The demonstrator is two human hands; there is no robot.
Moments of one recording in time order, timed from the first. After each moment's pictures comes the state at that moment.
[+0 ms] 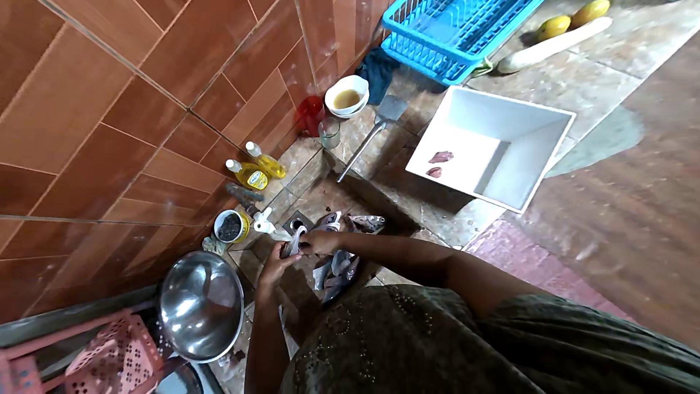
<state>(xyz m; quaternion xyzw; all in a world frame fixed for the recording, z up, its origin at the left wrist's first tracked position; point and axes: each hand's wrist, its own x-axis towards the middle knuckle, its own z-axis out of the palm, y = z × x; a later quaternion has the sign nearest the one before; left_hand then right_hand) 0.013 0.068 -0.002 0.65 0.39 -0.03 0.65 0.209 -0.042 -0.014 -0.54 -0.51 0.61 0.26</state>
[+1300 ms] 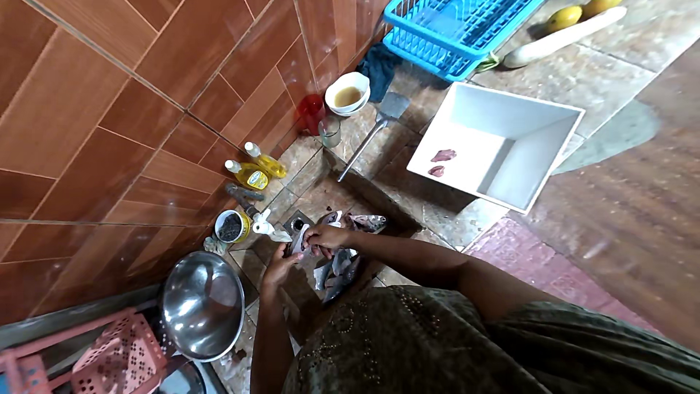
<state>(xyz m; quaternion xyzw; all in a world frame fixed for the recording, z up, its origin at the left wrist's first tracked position) 0.018 0.058 -0.008 0.58 0.39 0.00 0.71 0.224 -0.061 -0.018 -0.52 -0.35 0.68 0.37</state>
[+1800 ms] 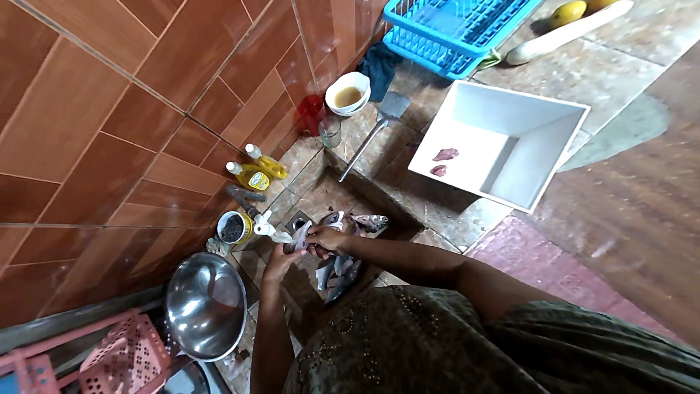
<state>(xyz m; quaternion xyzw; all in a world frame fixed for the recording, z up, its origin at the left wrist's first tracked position) 0.034 0.065 0.007 0.65 0.39 0.00 0.65 0.205 -0.060 -0.020 -0.48 -0.17 0.71 0.49</state>
